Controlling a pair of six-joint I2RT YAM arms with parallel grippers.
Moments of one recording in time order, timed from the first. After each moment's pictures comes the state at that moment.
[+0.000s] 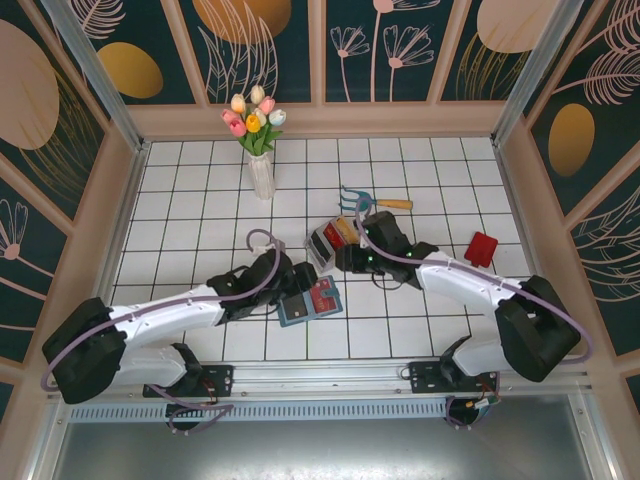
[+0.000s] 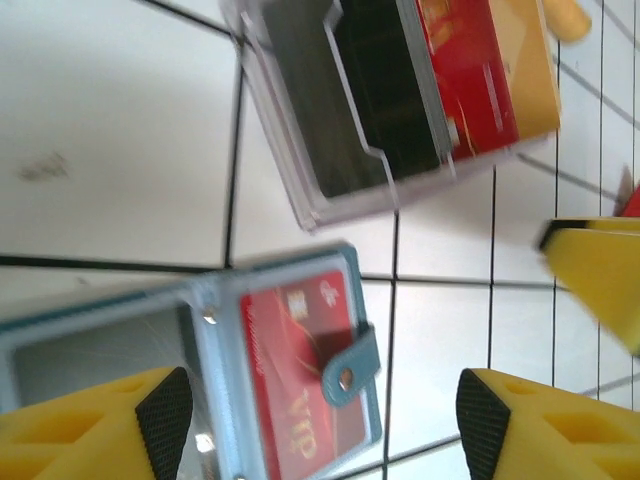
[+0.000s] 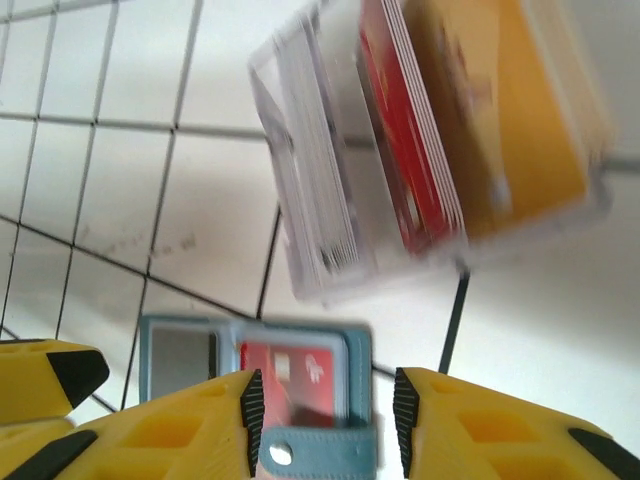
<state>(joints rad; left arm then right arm) -0.89 1.24 0.58 -0.11 -0.10 -1.14 0.69 1.36 0.78 -0.23 -0.19 0.58</state>
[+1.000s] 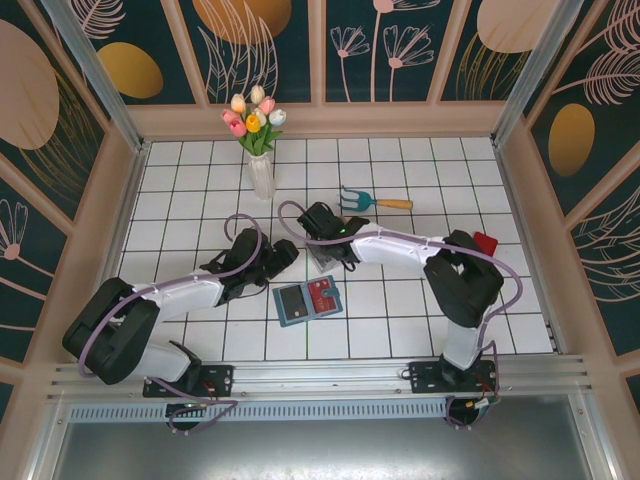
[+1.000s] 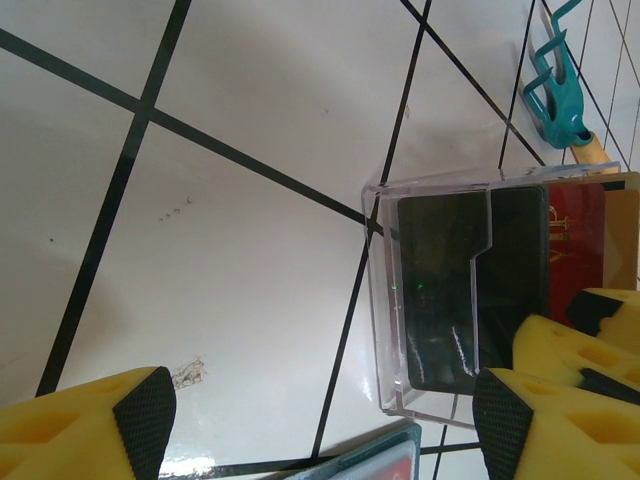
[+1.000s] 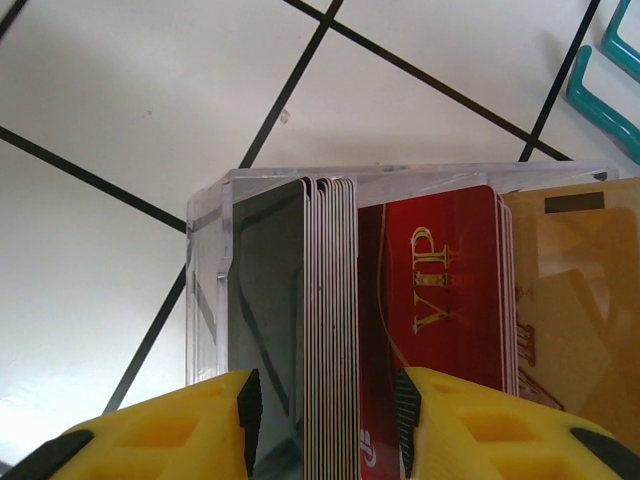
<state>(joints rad) -0.61 1.41 0.54 0.12 0.07 -1.15 0.89 1.83 1.24 -0.49 0.31 0.23</state>
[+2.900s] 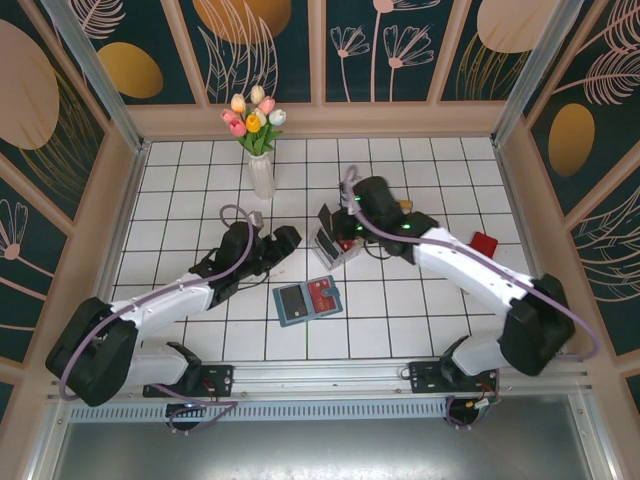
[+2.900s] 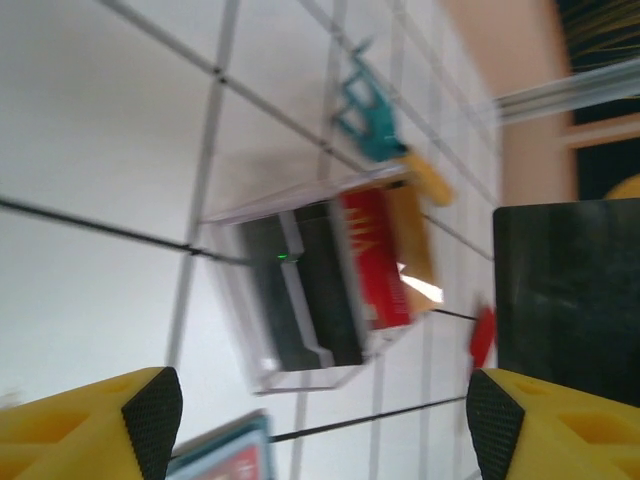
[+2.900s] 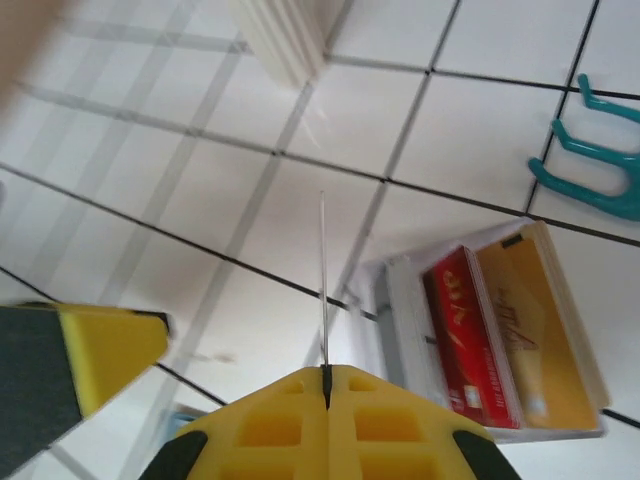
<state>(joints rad) -0.61 1.27 0.55 0.23 0.15 -1.13 0.69 1.37 1.06 -0.35 -0.11 0.43</state>
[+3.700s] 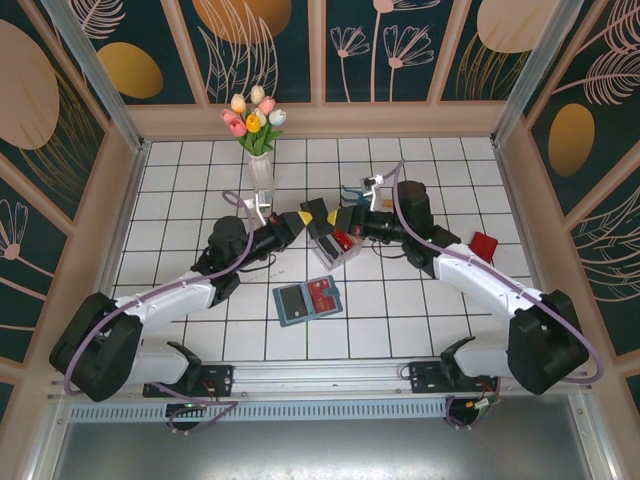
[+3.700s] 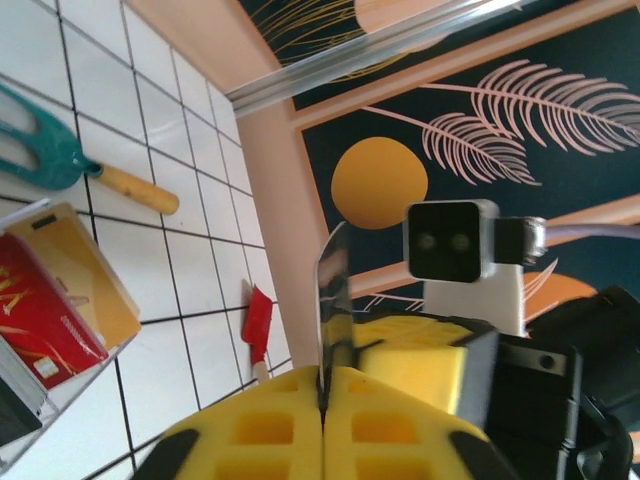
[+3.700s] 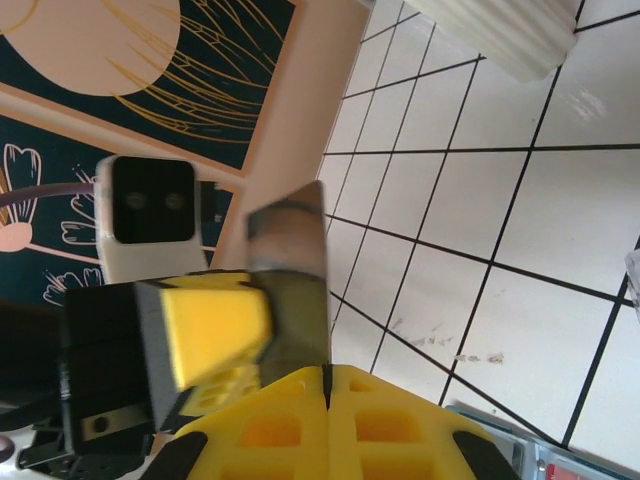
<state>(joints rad) -0.60 1.30 0.56 0.71 0.39 -1.21 0.54 1.29 0.82 0.12 -0.65 0.85</state>
